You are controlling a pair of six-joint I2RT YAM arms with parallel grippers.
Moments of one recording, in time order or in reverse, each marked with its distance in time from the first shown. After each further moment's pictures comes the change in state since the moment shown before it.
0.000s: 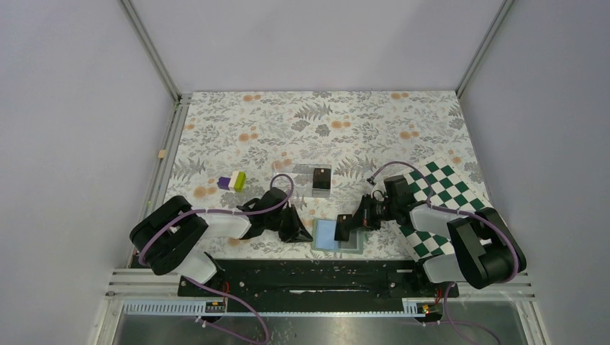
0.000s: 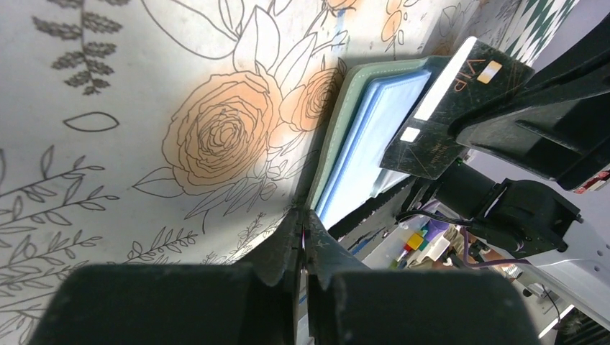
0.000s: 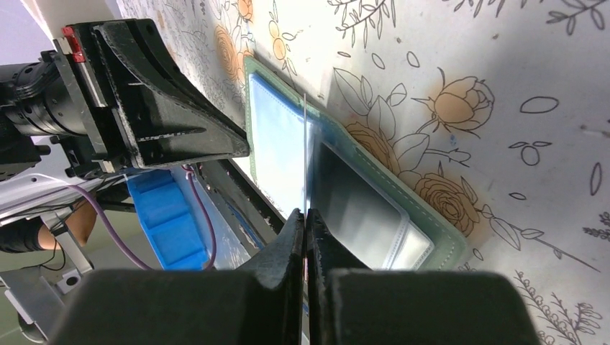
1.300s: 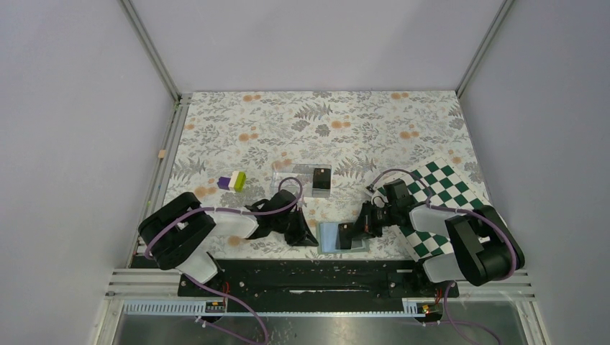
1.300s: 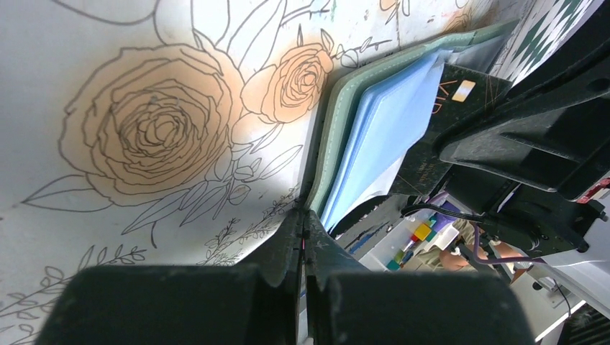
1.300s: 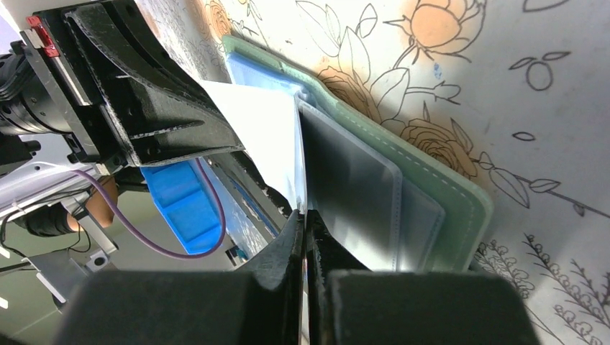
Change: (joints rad) left arm -0.076 0.056 0.053 -0.027 -0.013 -0.031; right arm 0.000 0.019 -0.019 -0.074 -0.049 0.009
